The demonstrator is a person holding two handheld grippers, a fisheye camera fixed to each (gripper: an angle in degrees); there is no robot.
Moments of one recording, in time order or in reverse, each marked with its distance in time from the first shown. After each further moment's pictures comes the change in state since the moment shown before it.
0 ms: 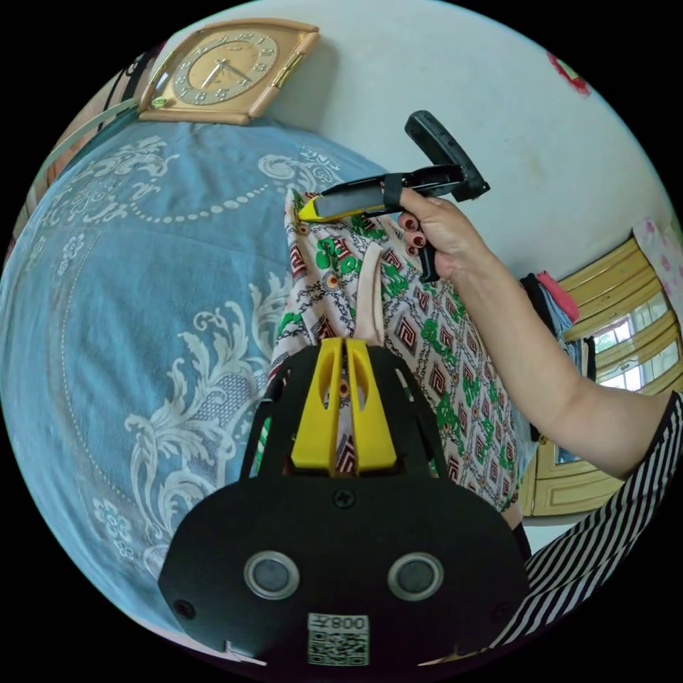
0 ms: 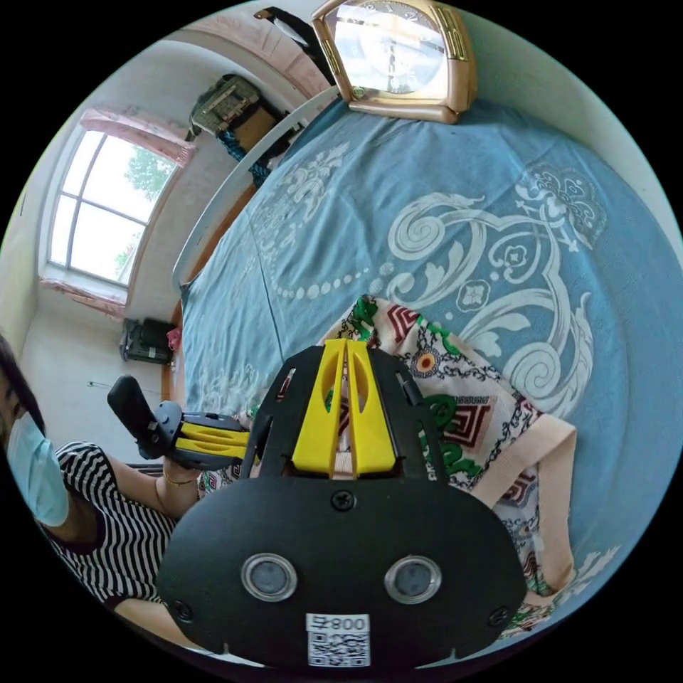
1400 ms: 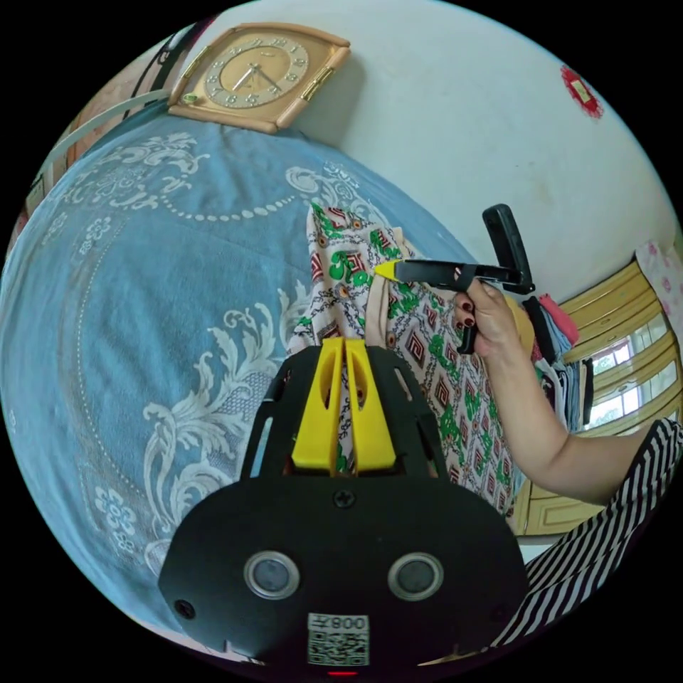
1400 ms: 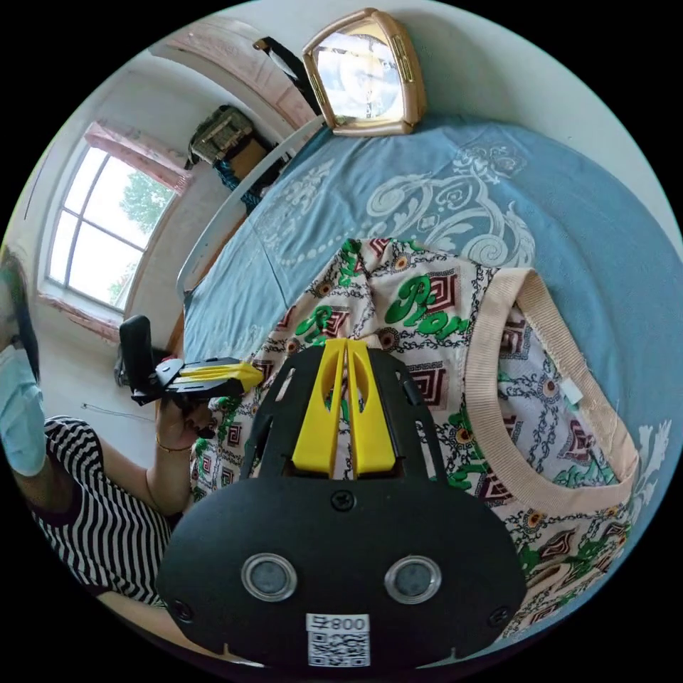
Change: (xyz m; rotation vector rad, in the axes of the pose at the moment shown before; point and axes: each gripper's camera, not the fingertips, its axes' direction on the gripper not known) left arm -0.025 0.080 -0.060 0.063 0.006 -0.074; right arm -0.013 0.362 0.015 0.150 0.021 0.058
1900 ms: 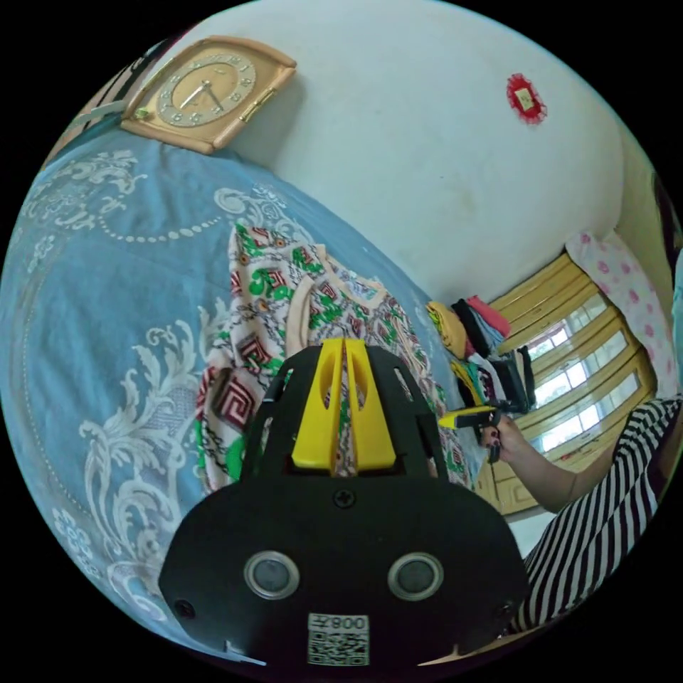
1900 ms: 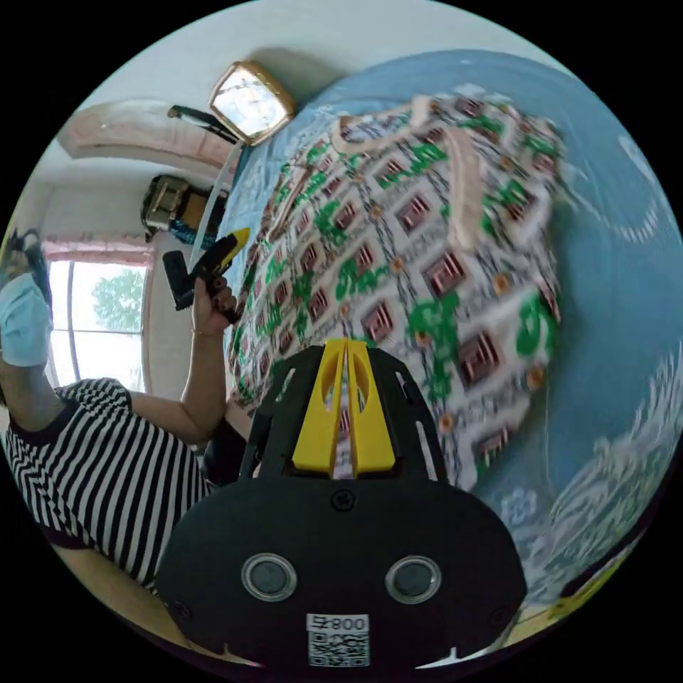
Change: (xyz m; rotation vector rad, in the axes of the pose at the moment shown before) left arm -0.005 0.036 -0.076 0.101 0.275 0.099; right arm 0.000 0.402 -0.086 0.024 -0.064 0.469
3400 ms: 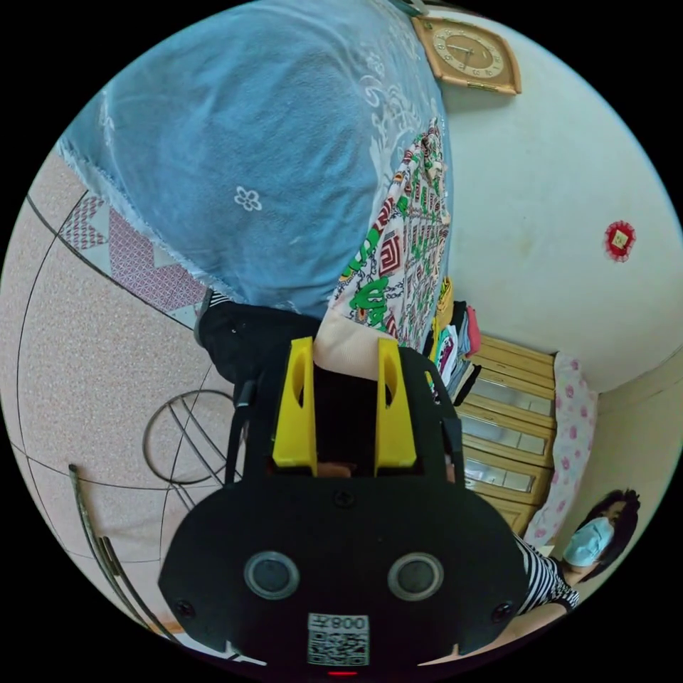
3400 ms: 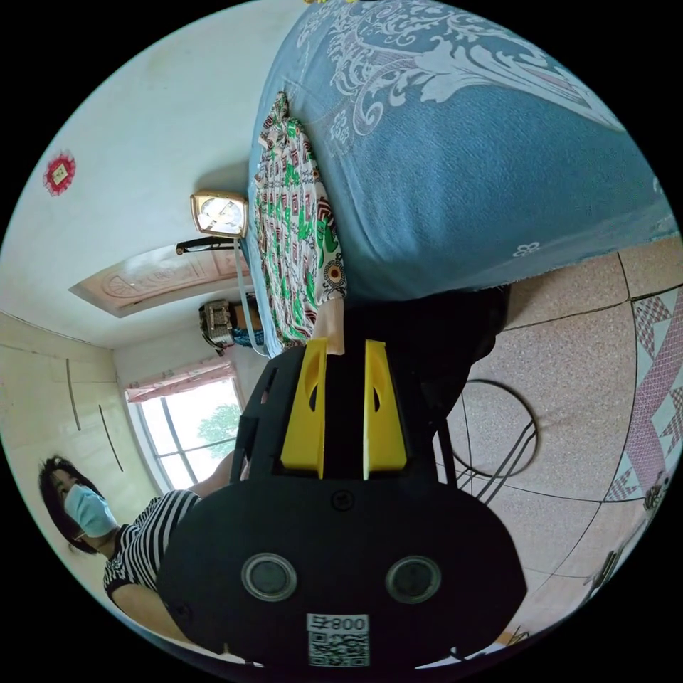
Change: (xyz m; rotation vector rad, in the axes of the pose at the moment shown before) left arm -0.034 0.304 -0.267 -0.250 0.177 -0.713; right arm 0.234 0.580 0.022 0.250 -0.449 0.504
